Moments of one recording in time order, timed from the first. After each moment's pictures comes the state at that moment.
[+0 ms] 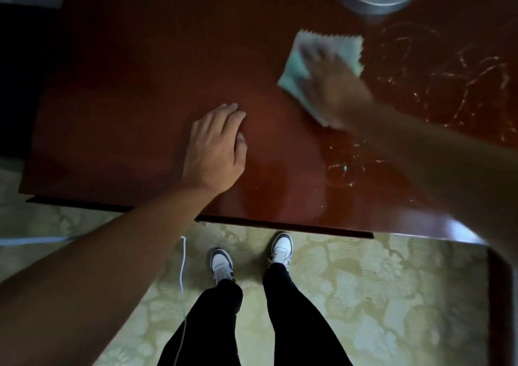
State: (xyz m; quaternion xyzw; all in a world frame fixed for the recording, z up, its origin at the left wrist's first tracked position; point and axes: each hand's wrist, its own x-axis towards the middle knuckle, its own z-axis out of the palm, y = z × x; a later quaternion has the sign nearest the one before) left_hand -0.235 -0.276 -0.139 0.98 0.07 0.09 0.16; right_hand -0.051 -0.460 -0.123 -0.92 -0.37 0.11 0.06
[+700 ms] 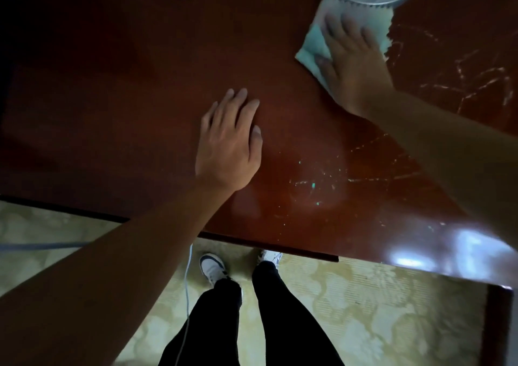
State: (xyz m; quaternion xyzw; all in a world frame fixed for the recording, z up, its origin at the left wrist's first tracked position) left_hand -0.184 -0.346 -0.146 0.98 0.12 0.09 0.12; right_hand 0.018 -0.512 -0.134 -0.93 -0.37 0.07 0.07
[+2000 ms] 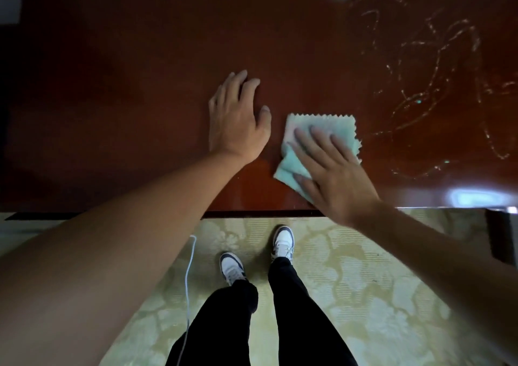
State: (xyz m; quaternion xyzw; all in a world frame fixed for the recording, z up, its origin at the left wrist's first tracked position) left_hand -0.182 -0.335 -0.136 0.97 0.11 0.04 0.22; right_hand -0.214 -0.551 -0.132 -0.91 -0.39 0.09 0.05
